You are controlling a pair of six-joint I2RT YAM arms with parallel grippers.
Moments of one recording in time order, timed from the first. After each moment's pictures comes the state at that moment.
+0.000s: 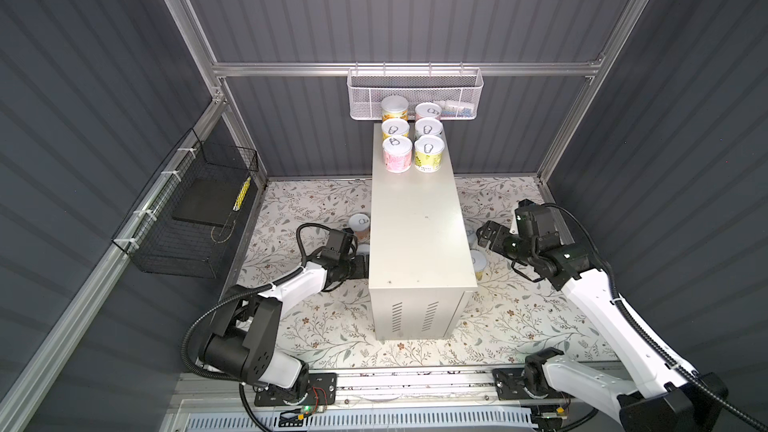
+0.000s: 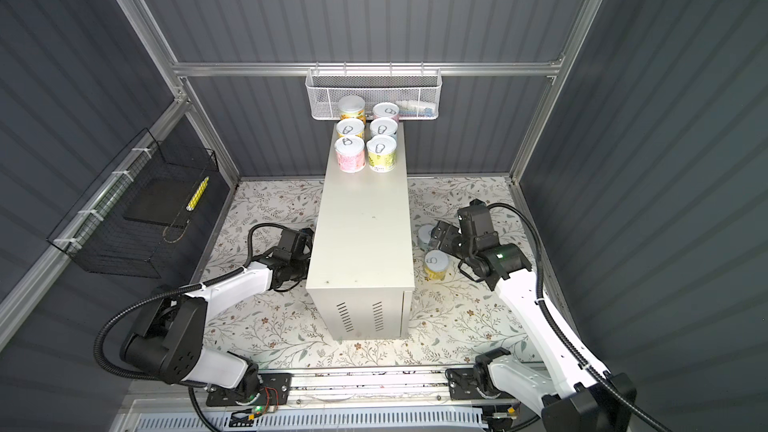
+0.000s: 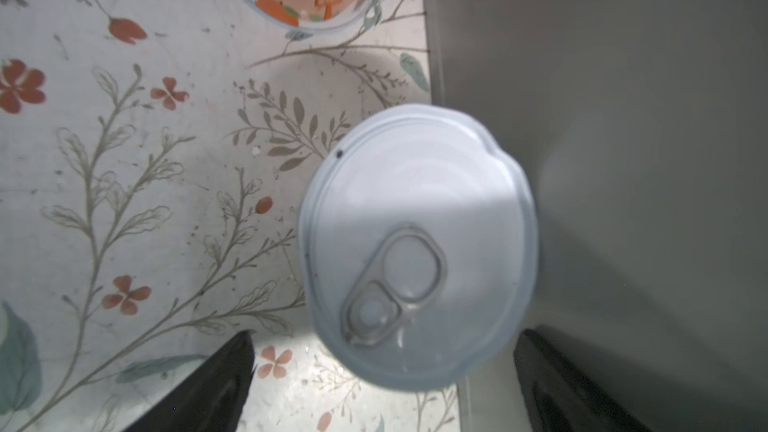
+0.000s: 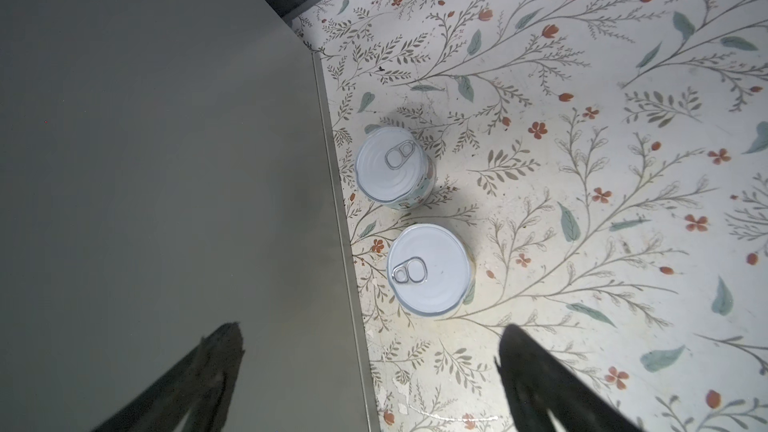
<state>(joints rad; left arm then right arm) -0.43 1.50 0.76 -0.24 0.13 -0.39 0.31 1.07 1.03 -0.71 0.05 0.64</state>
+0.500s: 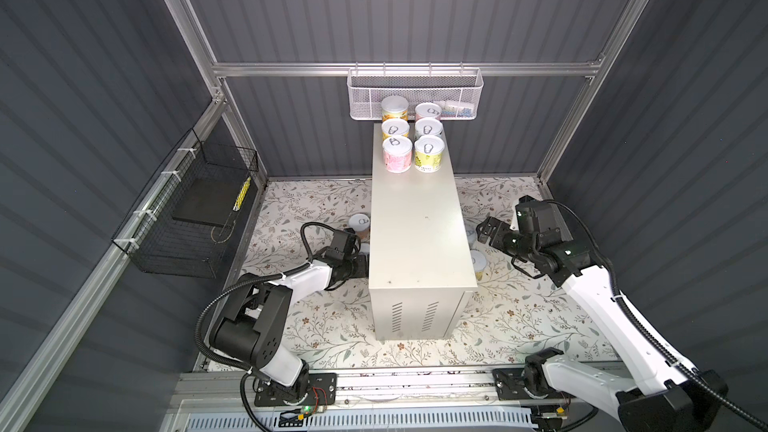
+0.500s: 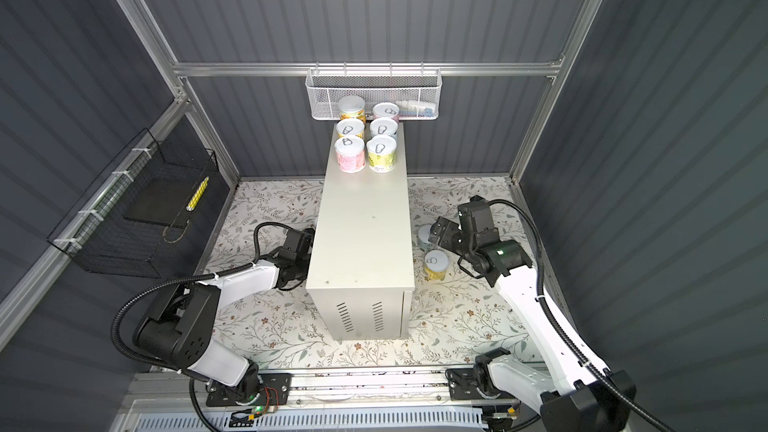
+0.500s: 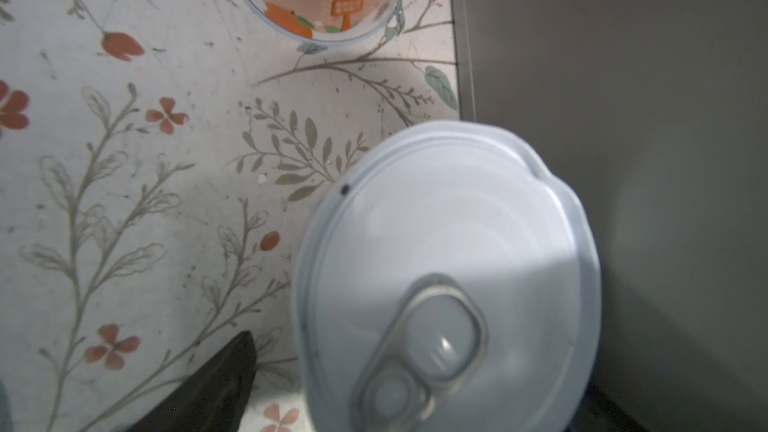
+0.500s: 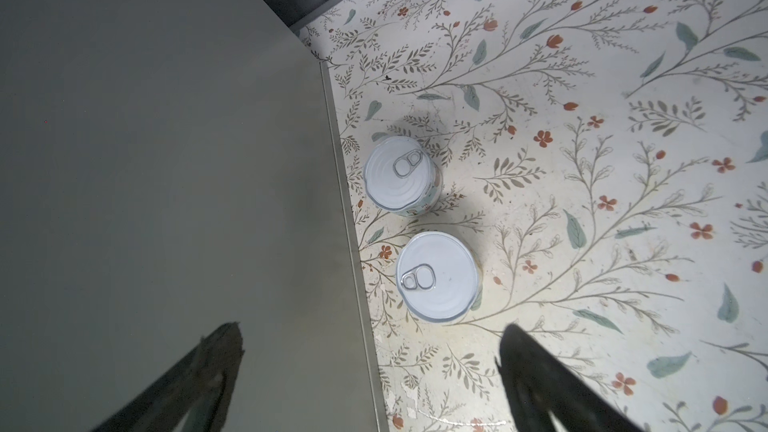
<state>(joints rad) -0.43 1.57 0.76 -0.16 0.08 -0.39 0.31 1.10 1.09 -0.73 0.04 0.65</state>
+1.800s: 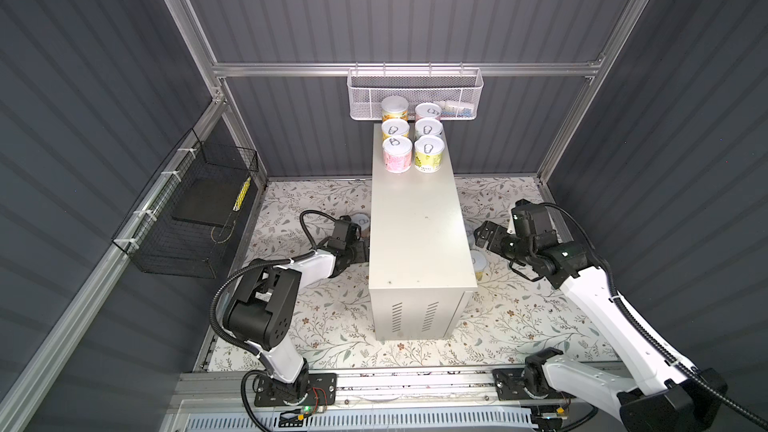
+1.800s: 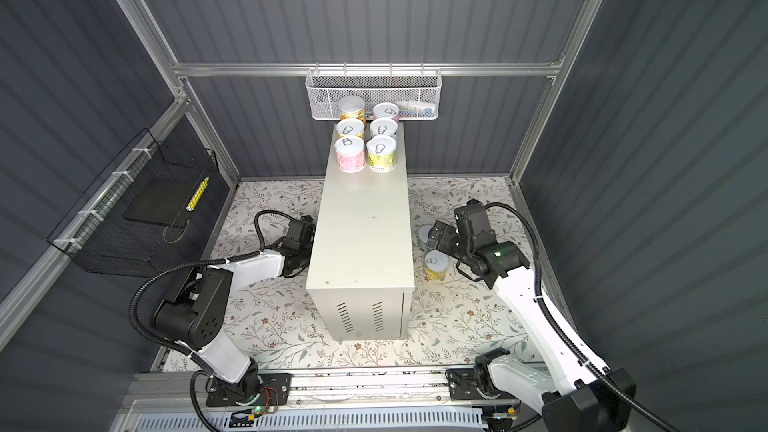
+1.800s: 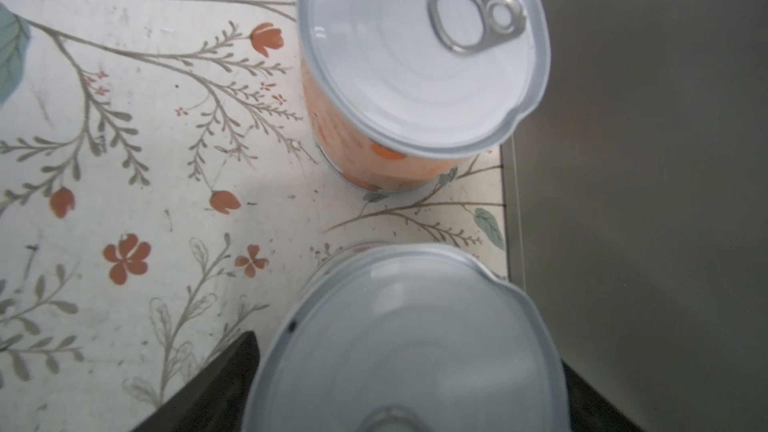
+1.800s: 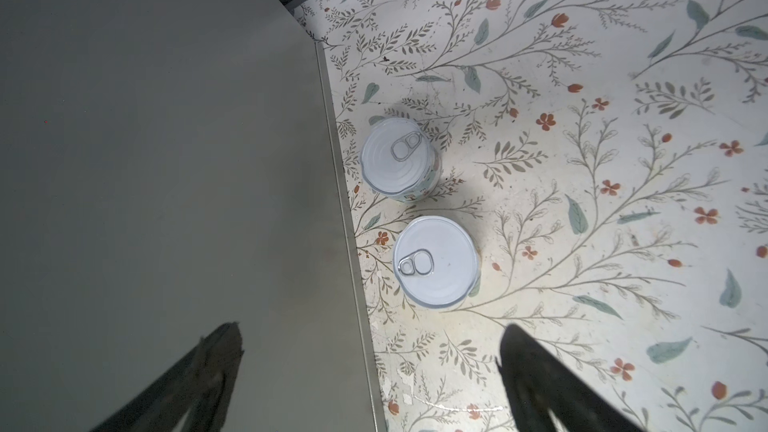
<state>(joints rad) -0.38 1.69 0.87 -0.08 -0.06 -0.38 0.34 1.09 1.05 -0.73 0.05 0.65</state>
